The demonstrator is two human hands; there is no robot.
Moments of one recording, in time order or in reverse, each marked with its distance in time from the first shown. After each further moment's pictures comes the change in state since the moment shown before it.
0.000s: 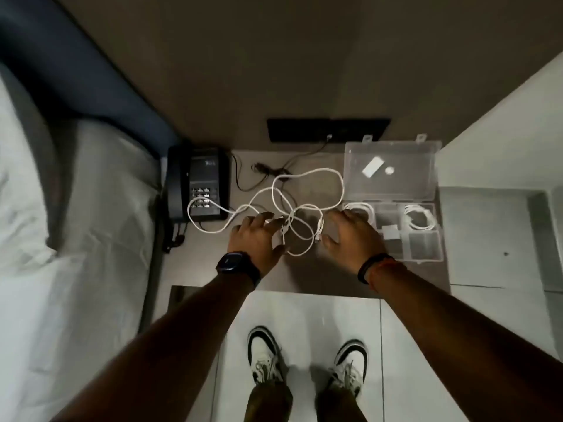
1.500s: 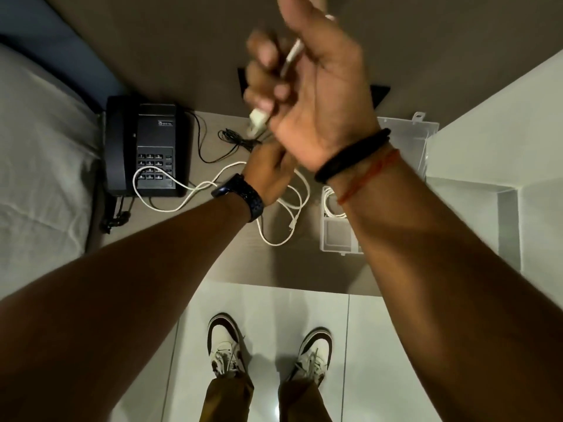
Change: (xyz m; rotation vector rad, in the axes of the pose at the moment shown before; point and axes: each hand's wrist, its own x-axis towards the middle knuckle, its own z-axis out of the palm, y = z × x) left_hand 0.097 0.051 -0.013 -0.803 0.237 0.116; right_hand 0.085 -0.093 -0.106 1.792 -0.232 -0.264
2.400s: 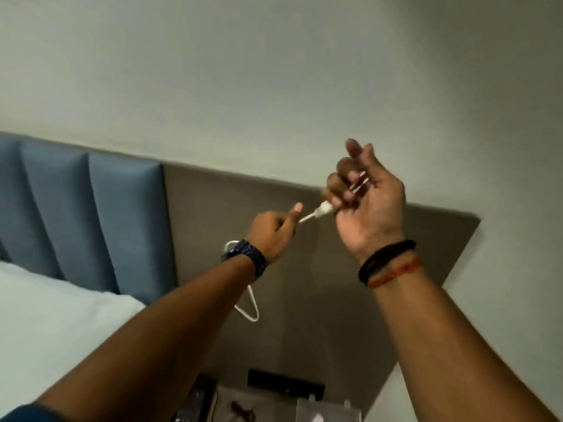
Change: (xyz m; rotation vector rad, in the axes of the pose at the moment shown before) left_hand -0.003 0.499 -0.291 0.037 0.459 0.438; right_hand -0.119 -0.391 0.391 -0.066 -0.150 -0.591
